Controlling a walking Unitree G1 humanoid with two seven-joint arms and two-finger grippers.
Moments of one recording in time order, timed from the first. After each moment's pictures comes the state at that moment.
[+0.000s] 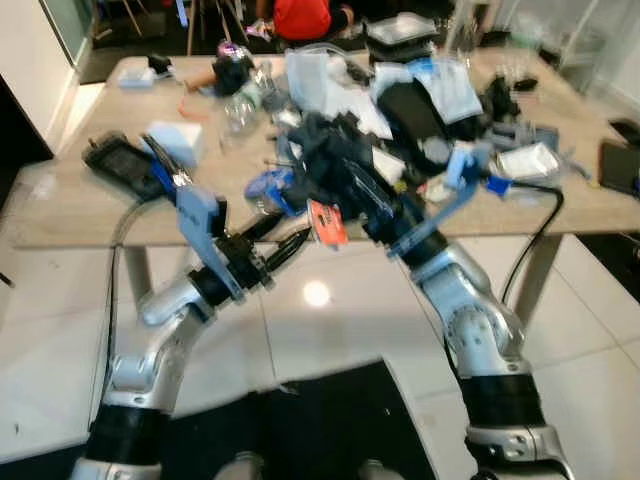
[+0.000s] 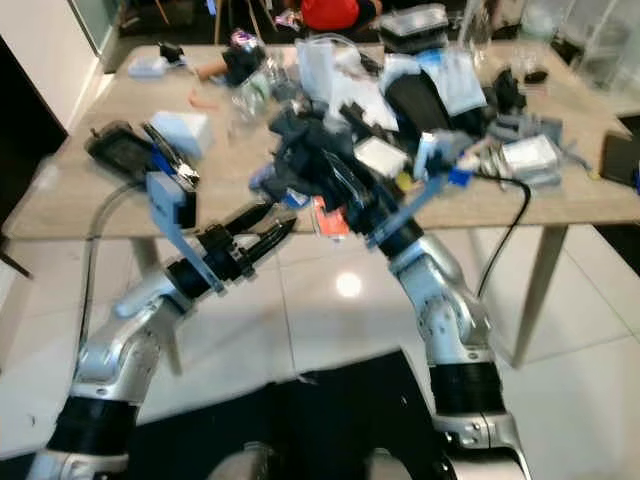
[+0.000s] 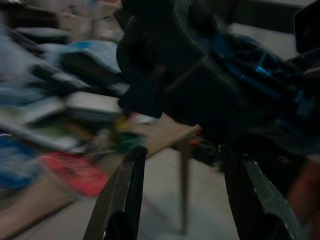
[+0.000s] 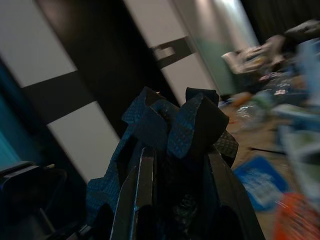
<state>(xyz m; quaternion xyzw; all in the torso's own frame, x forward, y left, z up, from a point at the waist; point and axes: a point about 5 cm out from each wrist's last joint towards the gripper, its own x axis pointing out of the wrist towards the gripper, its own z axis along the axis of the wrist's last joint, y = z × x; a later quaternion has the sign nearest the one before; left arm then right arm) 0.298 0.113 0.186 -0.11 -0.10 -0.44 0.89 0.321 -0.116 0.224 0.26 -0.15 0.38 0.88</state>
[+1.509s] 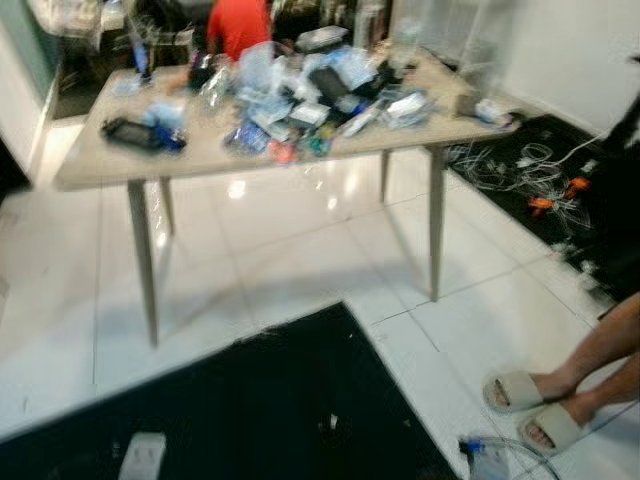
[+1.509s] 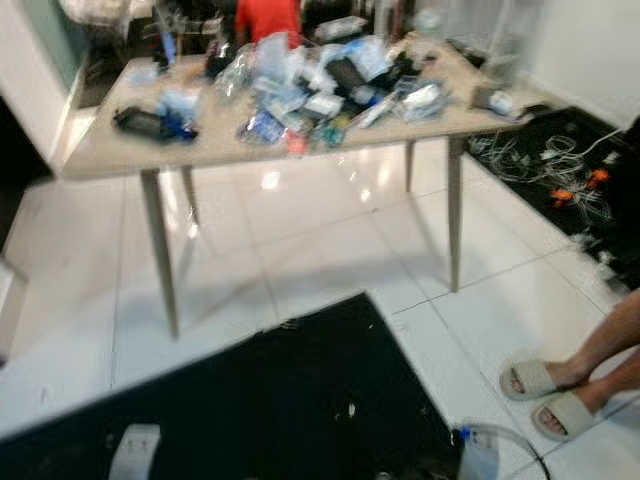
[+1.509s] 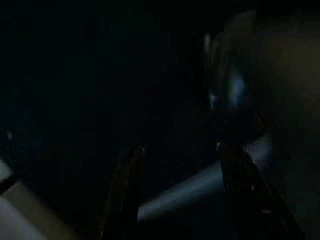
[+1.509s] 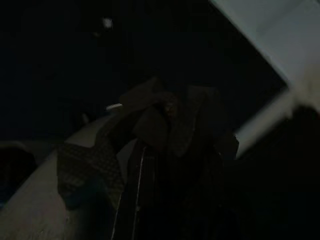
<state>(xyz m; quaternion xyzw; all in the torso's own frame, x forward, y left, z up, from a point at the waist) 0.097 0.225 -0.106 -0.02 0.56 -0.03 0.83 0.148 -0.221 -0.092 0.10 0.48 -0.09 0.87</state>
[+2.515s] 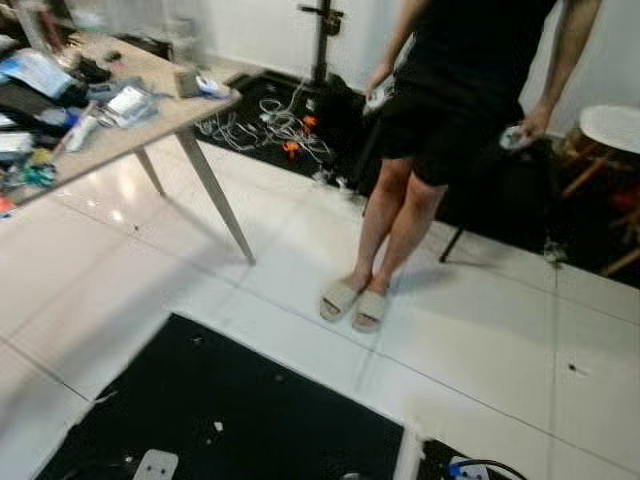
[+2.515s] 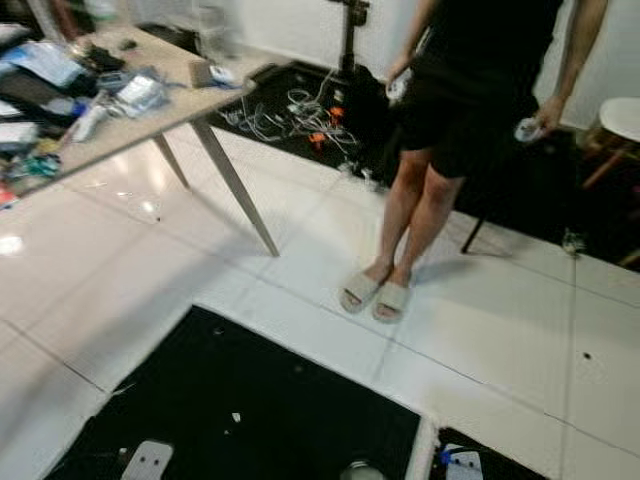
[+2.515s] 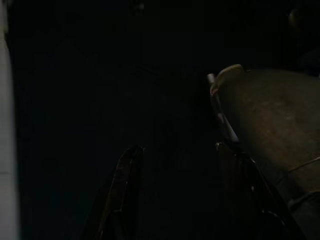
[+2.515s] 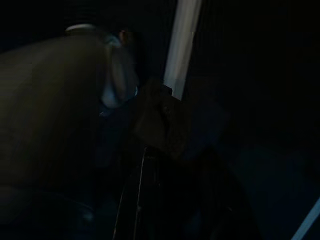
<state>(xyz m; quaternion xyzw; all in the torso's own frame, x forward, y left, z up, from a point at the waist) 0.123 0.223 -0.100 0.05 0.53 -0.06 0.84 0.128 -0.215 -0.102 0.06 0.53 -0.08 0.84</state>
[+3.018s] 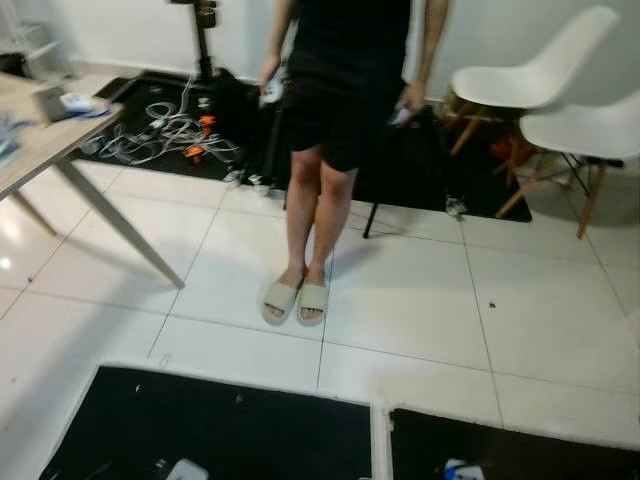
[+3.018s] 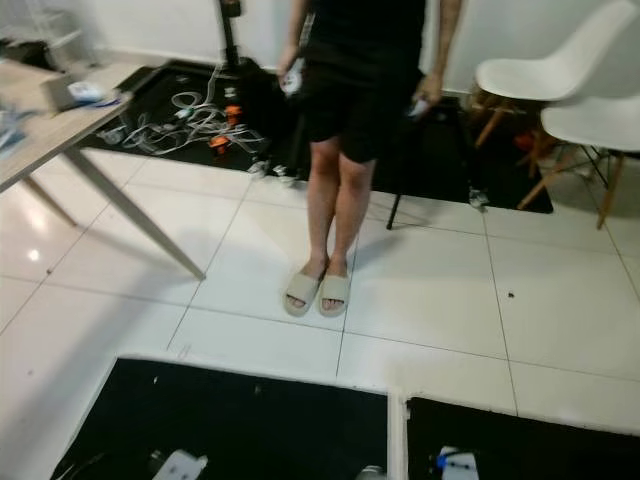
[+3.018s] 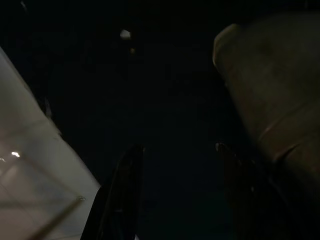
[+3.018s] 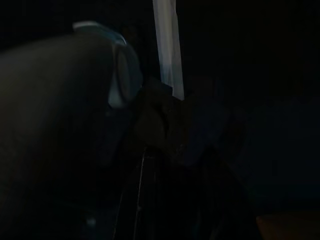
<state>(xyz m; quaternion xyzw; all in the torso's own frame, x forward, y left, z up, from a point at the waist) 0.118 0.197 -0.107 0.18 0.55 -0.16 0.80 0.129 -0.216 -0.102 0.05 0.54 -0.07 0.84</state>
